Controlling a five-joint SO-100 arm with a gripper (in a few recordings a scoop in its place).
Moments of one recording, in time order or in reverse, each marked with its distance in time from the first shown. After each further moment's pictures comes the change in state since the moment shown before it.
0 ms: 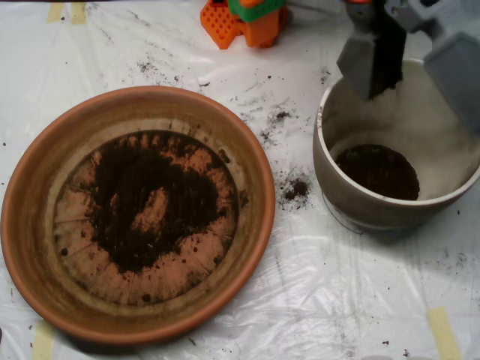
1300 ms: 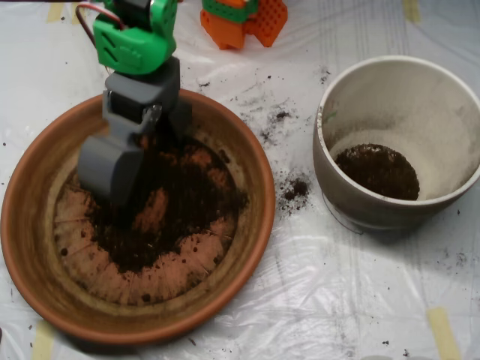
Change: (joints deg) arm 57.5 -0.9 48.2 -26.7 5.7
